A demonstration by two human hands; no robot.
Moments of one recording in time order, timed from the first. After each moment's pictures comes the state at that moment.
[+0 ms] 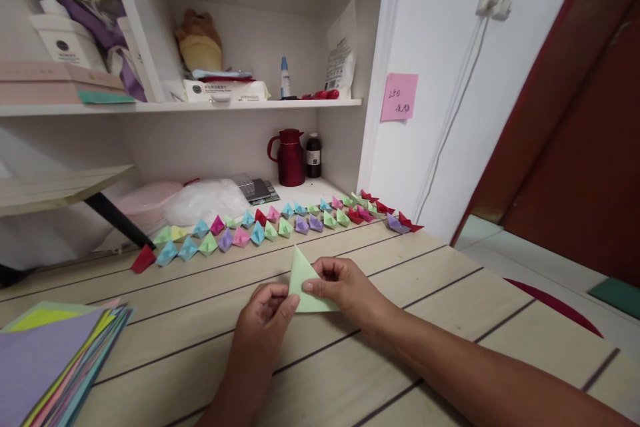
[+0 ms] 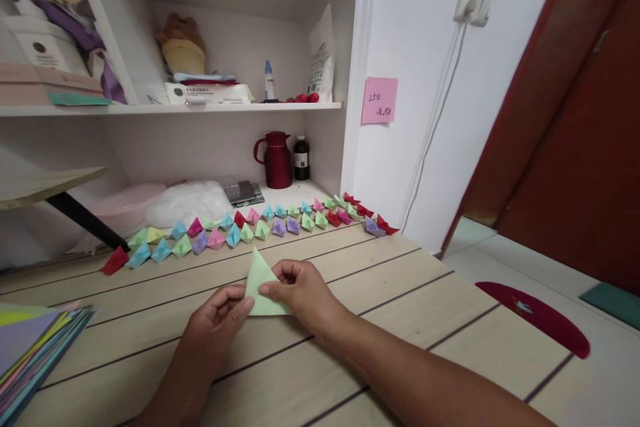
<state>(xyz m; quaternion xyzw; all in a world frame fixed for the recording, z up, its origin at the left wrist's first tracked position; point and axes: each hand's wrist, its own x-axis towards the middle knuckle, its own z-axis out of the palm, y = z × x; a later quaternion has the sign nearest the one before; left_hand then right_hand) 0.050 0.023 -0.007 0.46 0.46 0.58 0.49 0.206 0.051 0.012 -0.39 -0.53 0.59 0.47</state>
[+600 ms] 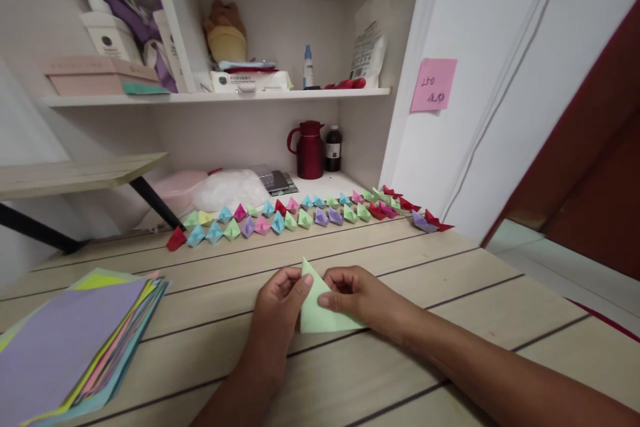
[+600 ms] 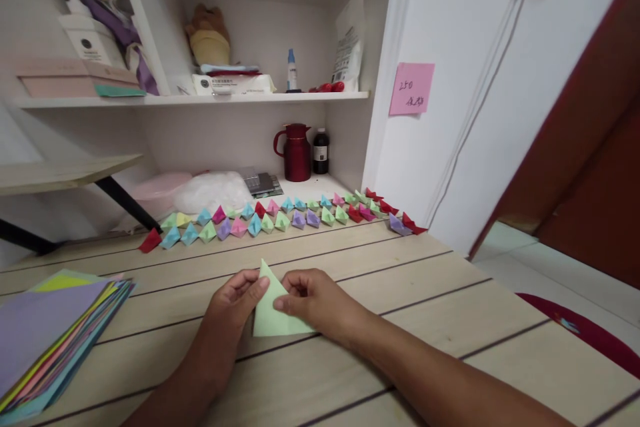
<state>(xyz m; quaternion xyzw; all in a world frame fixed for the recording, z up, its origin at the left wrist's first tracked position) 0.045 0.015 0.003 0.39 0.47 0.57 0.55 0.206 0.044 0.001 -0.37 -0.66 0.57 0.32</state>
